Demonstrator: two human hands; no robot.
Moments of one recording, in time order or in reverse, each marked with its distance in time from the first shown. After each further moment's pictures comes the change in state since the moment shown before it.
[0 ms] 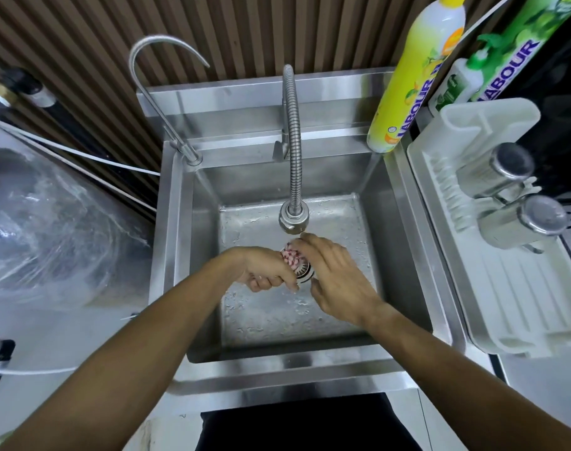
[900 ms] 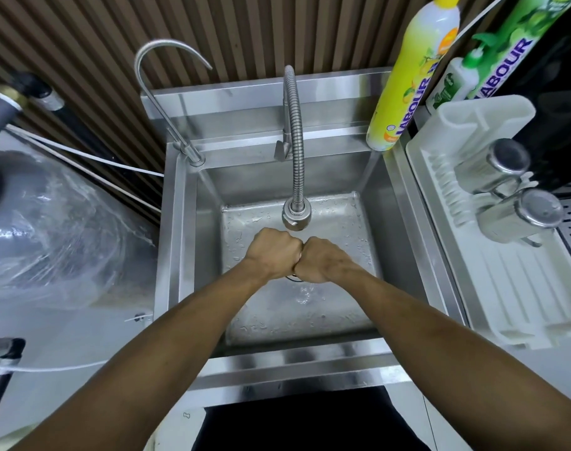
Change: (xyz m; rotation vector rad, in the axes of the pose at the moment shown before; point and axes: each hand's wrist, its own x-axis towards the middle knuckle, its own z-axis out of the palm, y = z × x) left_hand 0.008 0.011 0.022 1.252 0.856 0.205; right_hand 0.070 -0.024 -0.013 0.221 -0.503 0.674
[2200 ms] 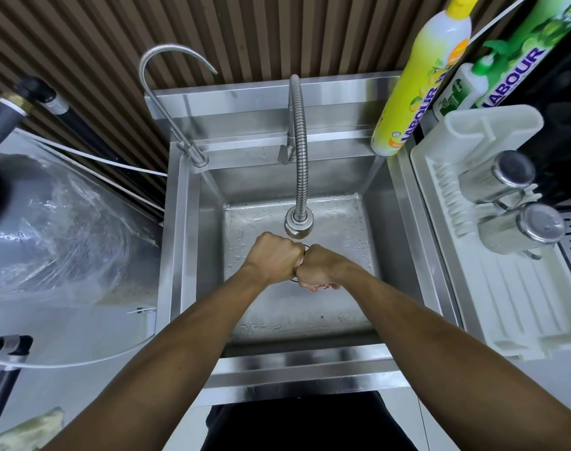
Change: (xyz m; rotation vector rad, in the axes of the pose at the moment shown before) left_hand 0.003 -0.005 0.007 0.042 0.049 0.037; right_hand -0.009 -0.011 -0.025 0.026 -0.252 0.066
